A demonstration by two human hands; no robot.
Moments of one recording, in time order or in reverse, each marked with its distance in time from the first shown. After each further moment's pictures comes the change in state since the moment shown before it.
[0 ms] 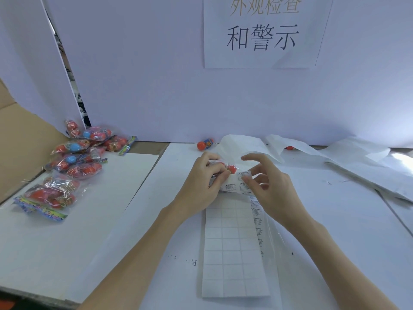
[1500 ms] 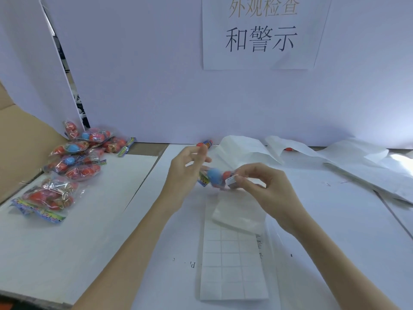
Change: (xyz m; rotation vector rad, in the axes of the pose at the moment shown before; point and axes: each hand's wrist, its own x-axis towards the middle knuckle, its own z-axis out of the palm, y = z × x) left_hand 0.006 0.009 -0.028 -0.484 0.197 -0.446; right_hand -0.002 -0.017 -0.002 0.344 -0.044 0.186
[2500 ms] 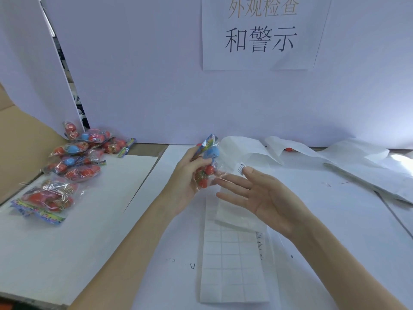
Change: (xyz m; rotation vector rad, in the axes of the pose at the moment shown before) left_hand 0.005 -0.004 0.002 -0.519 -0.181 -0.169; right_hand -0.003 -0.009 0.000 0.871 -0.345 0.363
